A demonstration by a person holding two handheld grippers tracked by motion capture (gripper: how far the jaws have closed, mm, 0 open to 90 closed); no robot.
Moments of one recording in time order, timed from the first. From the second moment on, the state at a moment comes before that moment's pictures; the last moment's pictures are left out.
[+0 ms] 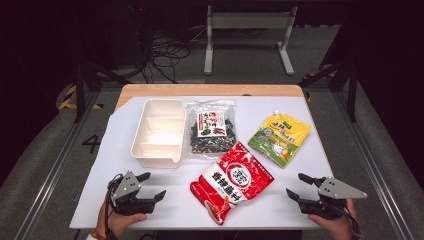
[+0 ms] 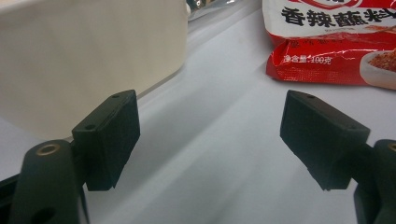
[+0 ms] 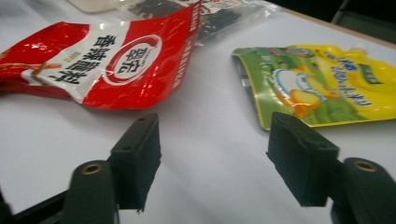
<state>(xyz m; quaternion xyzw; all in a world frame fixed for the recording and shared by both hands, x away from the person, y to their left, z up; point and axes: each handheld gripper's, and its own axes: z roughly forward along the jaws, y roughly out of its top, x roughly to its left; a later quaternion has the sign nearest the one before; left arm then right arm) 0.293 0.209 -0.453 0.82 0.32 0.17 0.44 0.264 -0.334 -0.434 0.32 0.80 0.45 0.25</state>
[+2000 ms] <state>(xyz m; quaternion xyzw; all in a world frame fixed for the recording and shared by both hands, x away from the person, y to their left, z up) 0.288 0.186 -0.462 0.86 0.28 0.14 0.42 0.321 -0.214 -0.463 0.37 0.80 0.47 -0.02</state>
